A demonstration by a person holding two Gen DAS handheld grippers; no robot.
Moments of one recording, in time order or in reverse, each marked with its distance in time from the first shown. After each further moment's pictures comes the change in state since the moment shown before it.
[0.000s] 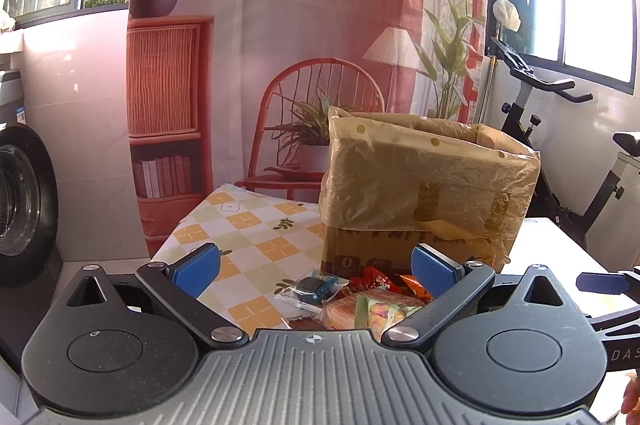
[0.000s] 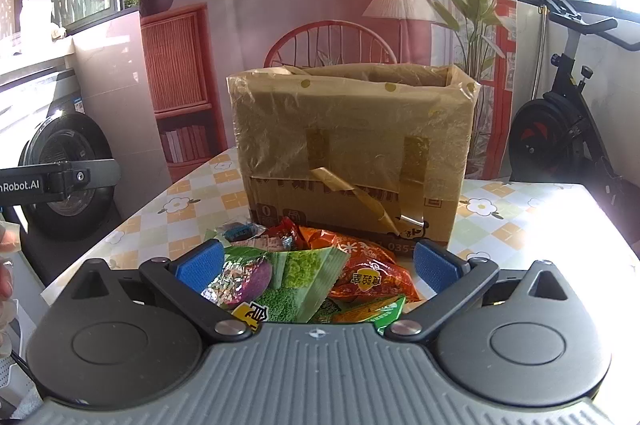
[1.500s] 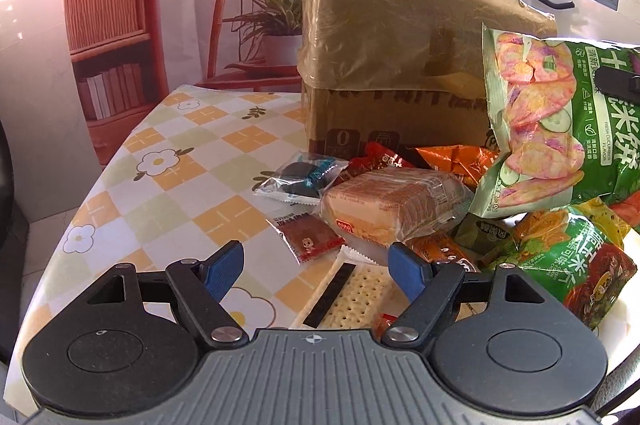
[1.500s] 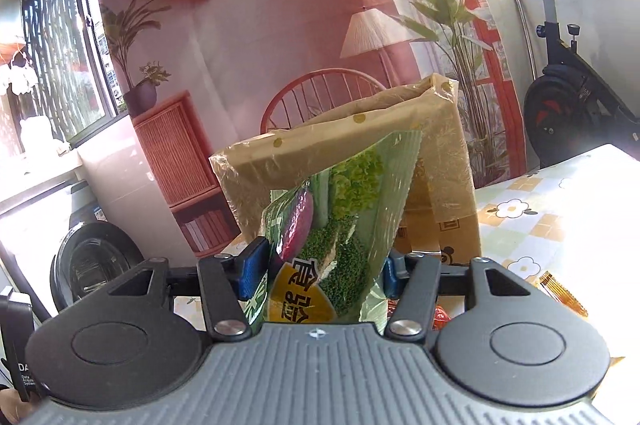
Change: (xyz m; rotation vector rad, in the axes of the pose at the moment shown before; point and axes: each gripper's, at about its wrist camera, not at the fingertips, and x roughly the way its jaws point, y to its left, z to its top) left arm 0.109 0.009 -0.063 0.092 0.275 -0.117; right arm 0.011 -0.048 0.003 0.285 -0.208 0.096
